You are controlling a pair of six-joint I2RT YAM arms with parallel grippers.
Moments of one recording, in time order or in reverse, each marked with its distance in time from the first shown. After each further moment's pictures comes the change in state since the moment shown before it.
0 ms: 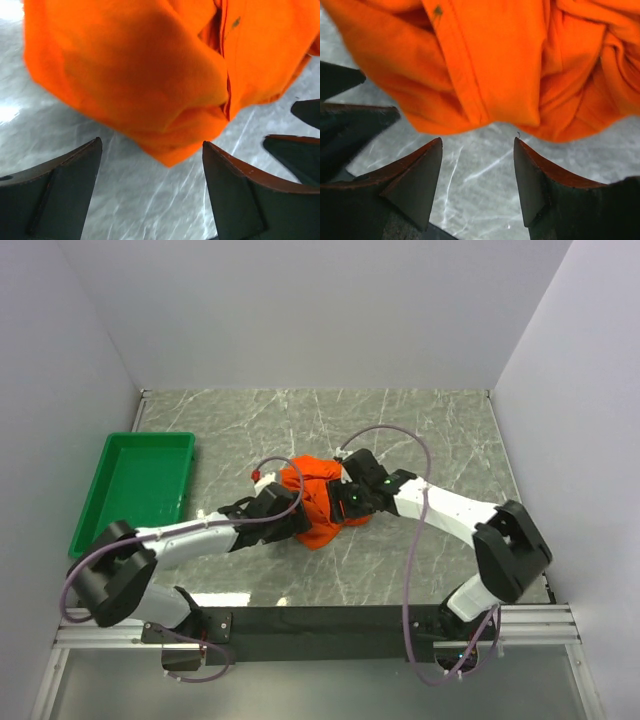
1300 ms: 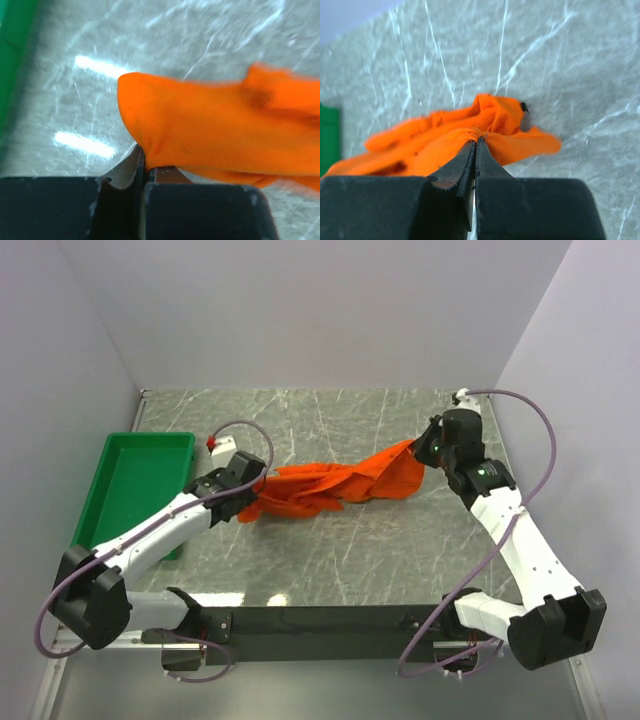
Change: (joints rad) left arm 0.205 -0.097 0.211 -0.395 -0.398 0.184; right arm -0.446 -0.366 0.111 -0.043 0.190 0.172
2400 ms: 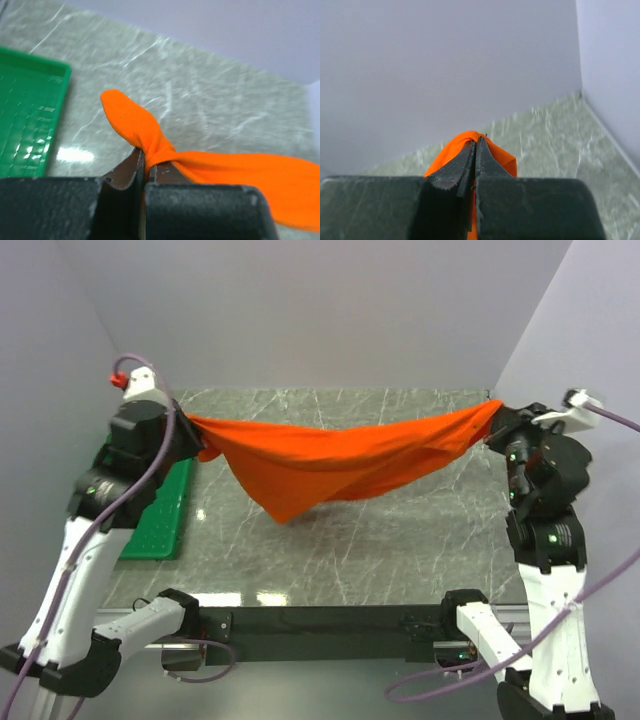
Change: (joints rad) left arm 0.225 -0.248 0.567 -0.250 0.245 0.296; right arm -0.203 -0.355 0.159 0.066 0.101 -0.164
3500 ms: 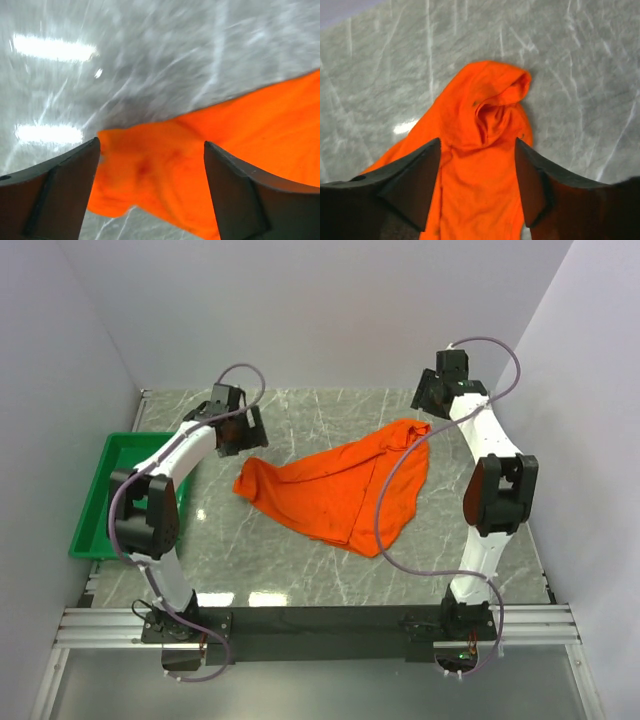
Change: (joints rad) left arm 0.133 0.786 -0.020 0.259 0.329 0.026; right arm -0.002 1.187 0.557 -0.190 -0.090 -0.033
